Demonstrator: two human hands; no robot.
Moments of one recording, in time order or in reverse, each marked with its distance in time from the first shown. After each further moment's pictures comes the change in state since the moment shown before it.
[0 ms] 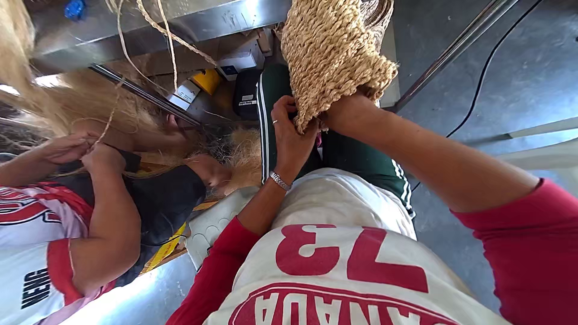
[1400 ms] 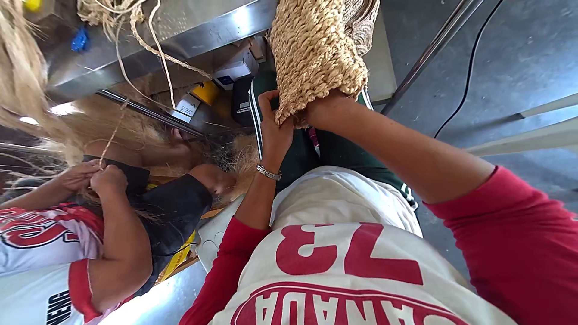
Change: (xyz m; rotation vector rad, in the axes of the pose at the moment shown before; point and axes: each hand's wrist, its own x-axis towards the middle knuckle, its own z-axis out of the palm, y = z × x) left_hand 0.027 -0.003 -0.016 -0.040 -0.132 -0.062; right_hand 0.014 -0.003 0.012 0.153 0.090 0.005
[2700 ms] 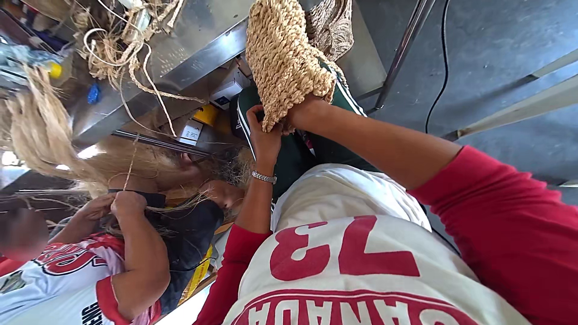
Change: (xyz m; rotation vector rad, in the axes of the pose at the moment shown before) left_hand 0.007 -0.002 0.005 -0.098 -0.006 -0.126; right_hand -0.001 0.000 0.008 0.088 0.116 0.002
